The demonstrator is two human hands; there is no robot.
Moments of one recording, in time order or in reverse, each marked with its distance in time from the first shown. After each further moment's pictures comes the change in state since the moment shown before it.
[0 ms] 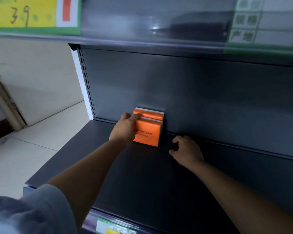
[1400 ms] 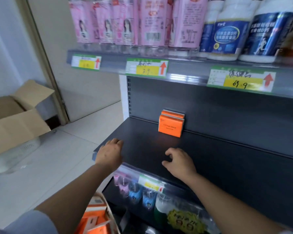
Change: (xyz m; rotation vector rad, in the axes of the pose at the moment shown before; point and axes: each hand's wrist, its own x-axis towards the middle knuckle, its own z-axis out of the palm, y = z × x) left_hand -0.204 -0.039 -0.116 0.488 -0.079 -0.173; right_hand -0.148 -0.090 -0.006 0.110 -0.075 -0.191
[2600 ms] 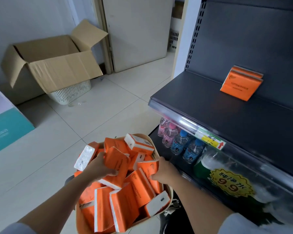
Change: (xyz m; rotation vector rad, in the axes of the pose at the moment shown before) left_hand -0.236 -0.173 0.102 -0.719 -0.444 -0.800; right_hand -0.115 -0.094 0.219 -0.011 -0.743 0.025
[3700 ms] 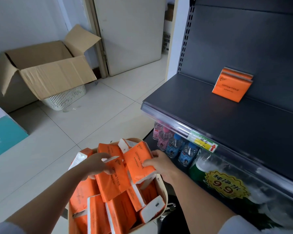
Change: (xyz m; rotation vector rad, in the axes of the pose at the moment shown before) left_hand 0.006 0.041 -0.018 0.059 -0.118 0.047; right_hand 0.001 -0.009 -0.033 0.829 -0.070 0.009
